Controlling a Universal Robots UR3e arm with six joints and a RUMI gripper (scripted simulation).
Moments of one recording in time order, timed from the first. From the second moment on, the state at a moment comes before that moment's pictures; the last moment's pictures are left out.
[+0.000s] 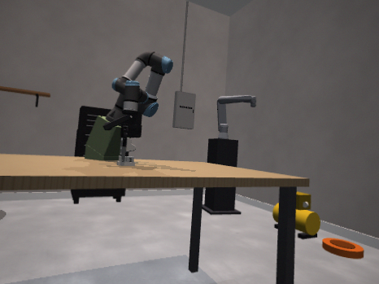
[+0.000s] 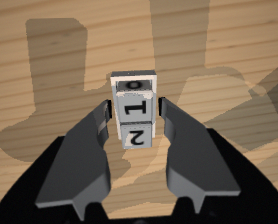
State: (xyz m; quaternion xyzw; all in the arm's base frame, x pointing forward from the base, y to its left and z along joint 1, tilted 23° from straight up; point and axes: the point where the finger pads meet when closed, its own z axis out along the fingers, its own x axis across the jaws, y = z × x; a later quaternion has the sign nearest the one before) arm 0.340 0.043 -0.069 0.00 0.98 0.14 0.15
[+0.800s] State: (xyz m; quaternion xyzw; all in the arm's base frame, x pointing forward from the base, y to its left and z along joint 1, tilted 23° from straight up) arm 0.340 0.043 -0.069 0.00 0.98 0.14 0.15
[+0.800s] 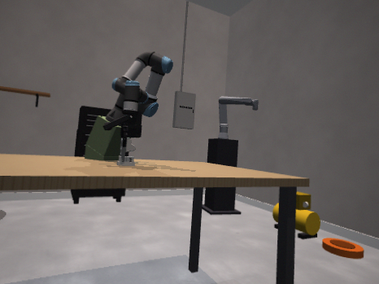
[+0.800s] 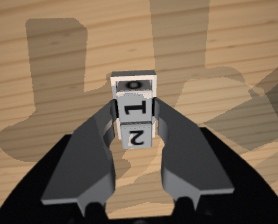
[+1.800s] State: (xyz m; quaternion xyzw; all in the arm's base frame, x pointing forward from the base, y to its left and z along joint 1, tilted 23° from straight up) arm 0.340 0.043 -0.068 0.00 0.98 0.14 0.15
